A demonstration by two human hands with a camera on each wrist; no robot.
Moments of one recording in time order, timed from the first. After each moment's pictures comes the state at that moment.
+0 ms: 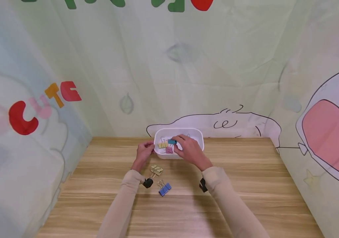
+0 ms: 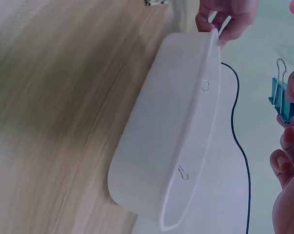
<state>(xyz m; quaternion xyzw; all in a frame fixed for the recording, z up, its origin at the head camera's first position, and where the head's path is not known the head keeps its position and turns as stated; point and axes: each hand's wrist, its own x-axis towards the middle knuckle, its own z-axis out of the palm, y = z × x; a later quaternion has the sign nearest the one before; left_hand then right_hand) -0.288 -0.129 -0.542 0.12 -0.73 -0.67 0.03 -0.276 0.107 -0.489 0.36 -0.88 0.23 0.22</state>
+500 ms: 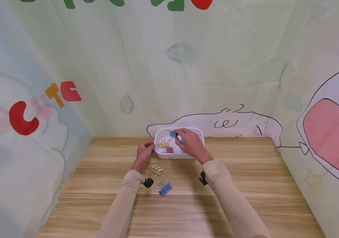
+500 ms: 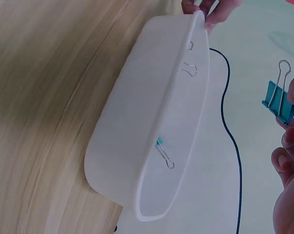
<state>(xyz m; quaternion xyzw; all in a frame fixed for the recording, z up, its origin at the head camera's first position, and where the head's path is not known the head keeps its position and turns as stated) -0.289 -0.129 -0.541 0.12 -0.73 -0.67 0.03 -0.292 0.108 -0.473 0.36 -0.87 0.22 0.26</state>
